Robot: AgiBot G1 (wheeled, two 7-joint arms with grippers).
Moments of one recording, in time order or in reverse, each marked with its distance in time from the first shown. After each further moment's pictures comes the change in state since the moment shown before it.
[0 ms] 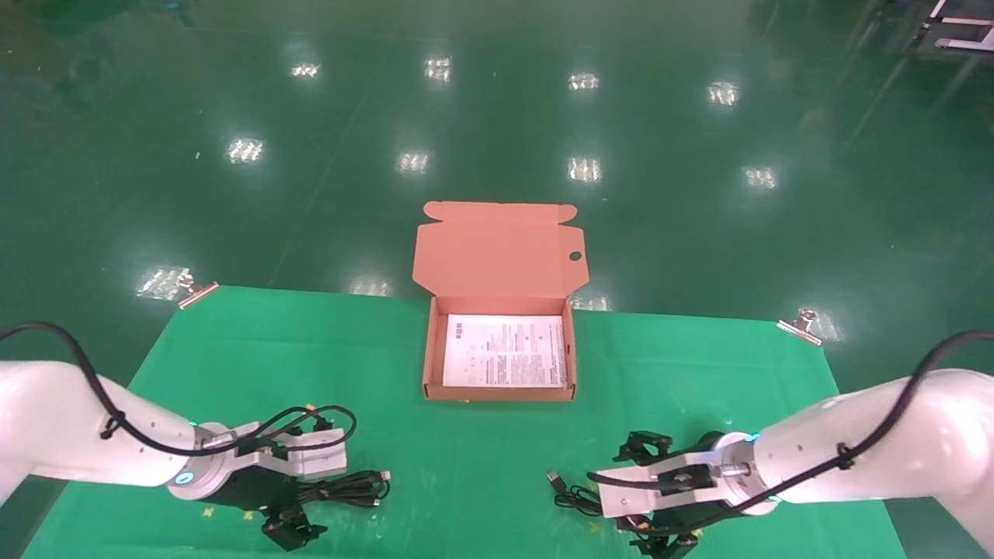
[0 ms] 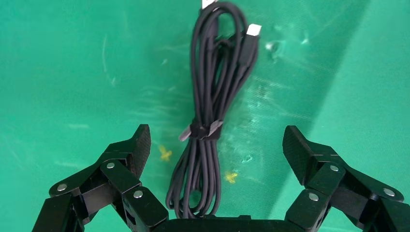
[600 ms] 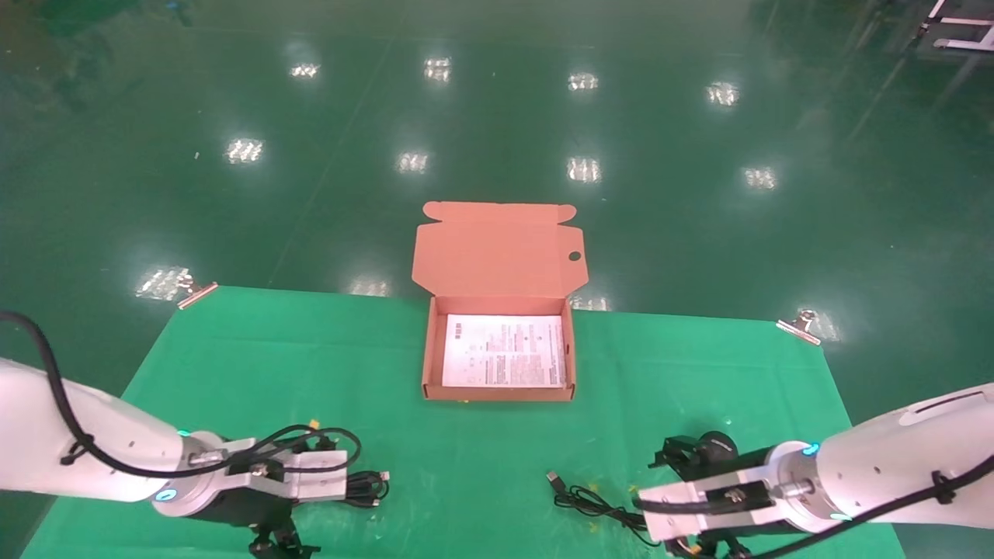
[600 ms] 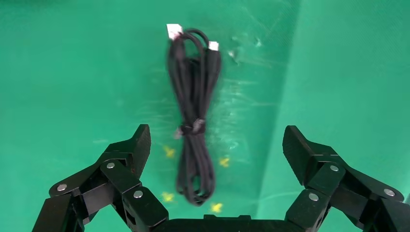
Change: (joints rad) left arm 0.018 -0.085 0.018 -0.284 0.016 0.107 -0.077; right arm 0.006 0.142 0.003 0.220 -0.015 -0.060 0.033
